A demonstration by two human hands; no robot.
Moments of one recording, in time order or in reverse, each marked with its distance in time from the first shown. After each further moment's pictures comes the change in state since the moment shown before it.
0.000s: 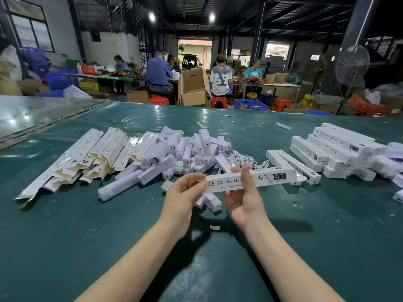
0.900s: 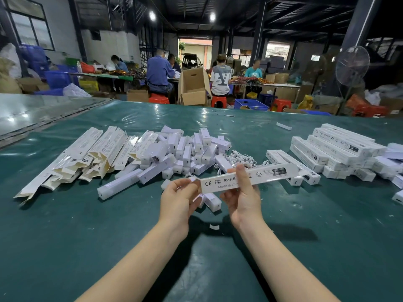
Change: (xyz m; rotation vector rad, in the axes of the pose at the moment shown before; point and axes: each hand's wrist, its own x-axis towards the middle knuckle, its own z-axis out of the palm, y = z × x) left_hand -0.002 -0.001 0.004 -0.049 0.233 -0.126; right_hand -0.005 0.004 0.005 -0.186 0.068 -0.143
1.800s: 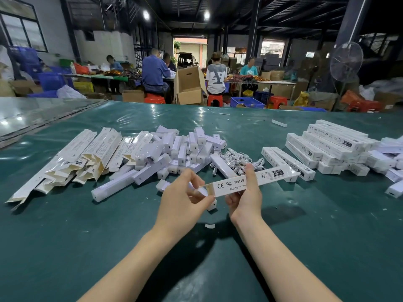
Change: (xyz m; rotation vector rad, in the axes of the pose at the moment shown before) left_hand -0.007 0.001 -0.010 0.813 -0.285 0.632; right_hand 0.011 0.000 -0.011 0.012 0.282 0.079
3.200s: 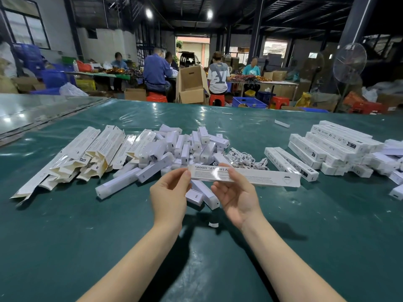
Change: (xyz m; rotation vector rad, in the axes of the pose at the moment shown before) left_hand 0.011 -0.006 0.001 -0.535 0.444 -0.338; right_hand -0.013 -0.004 0.003 0.086 -0.529 0.124
